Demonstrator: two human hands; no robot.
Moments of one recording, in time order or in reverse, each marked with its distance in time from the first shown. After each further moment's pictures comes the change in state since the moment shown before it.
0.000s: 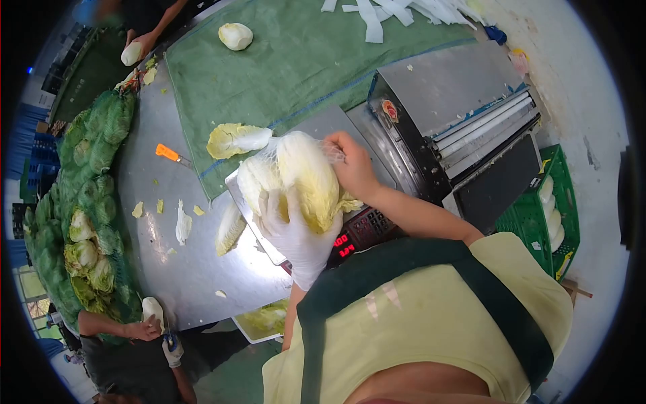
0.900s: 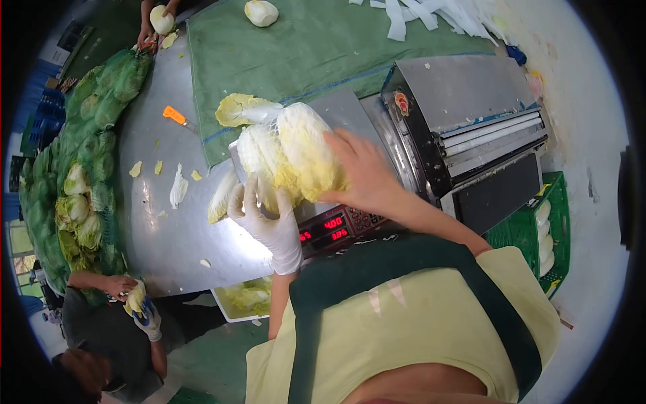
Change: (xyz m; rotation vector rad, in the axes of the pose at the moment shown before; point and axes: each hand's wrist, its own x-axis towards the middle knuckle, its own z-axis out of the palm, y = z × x) left_hand -0.020 -0.032 -0.005 -0.281 0.300 -0.349; right_hand -0.029 -0.064 -0.036 -0.536 -0.406 -0.270
